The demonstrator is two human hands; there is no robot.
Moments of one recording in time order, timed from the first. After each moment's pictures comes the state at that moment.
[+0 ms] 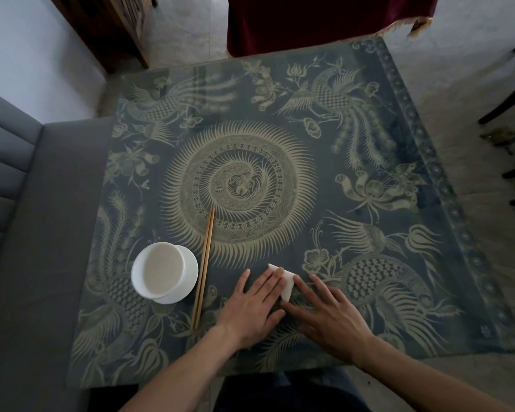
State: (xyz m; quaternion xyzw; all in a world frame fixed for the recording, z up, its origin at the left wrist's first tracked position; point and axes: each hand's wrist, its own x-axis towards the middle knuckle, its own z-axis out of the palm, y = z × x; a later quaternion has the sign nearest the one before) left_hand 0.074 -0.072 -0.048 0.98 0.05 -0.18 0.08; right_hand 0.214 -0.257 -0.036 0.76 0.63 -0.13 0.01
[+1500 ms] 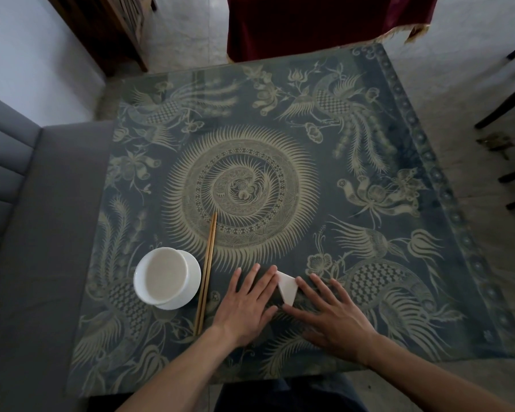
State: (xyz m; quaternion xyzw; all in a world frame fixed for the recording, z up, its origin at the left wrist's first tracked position) left_hand 0.071 -0.053 -0.048 0.97 0.09 -0.20 0.07; right_hand 0.224 -0.252 -0.036 0.75 0.64 -0.16 0.03
